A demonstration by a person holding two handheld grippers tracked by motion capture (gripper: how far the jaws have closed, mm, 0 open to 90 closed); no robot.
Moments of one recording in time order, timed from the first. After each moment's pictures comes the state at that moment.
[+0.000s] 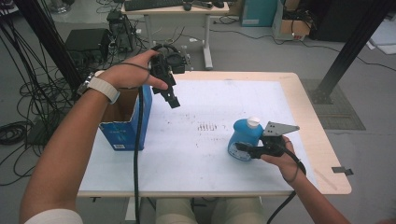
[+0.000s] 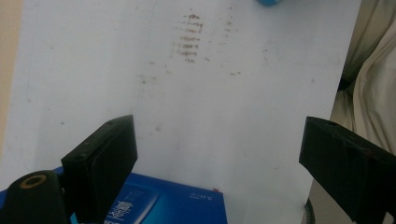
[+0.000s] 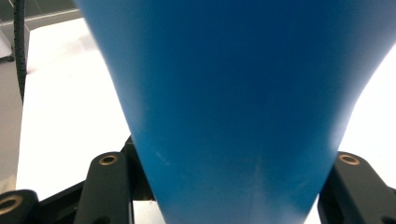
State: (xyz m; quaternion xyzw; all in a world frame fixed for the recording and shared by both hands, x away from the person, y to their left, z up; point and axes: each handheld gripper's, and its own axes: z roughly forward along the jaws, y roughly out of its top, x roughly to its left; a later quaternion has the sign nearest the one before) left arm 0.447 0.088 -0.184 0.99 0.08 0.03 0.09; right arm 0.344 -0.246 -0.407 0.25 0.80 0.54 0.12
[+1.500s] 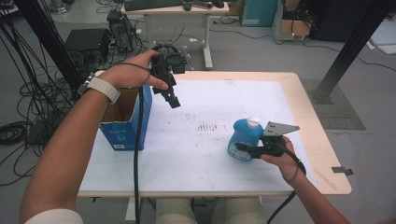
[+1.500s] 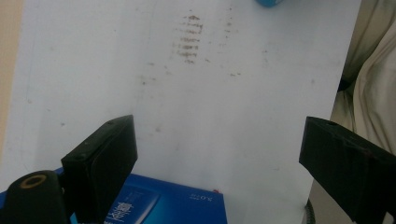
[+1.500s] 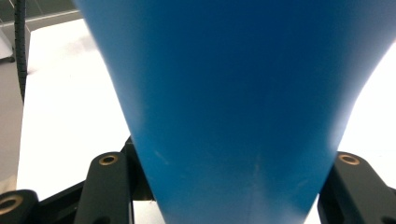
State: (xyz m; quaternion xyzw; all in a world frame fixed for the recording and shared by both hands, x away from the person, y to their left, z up) left arm 0.446 0.087 -0.185 0.99 0.08 0.03 0.09; right arm 0.342 -0.245 -0.406 0.26 0.80 0.53 0.11
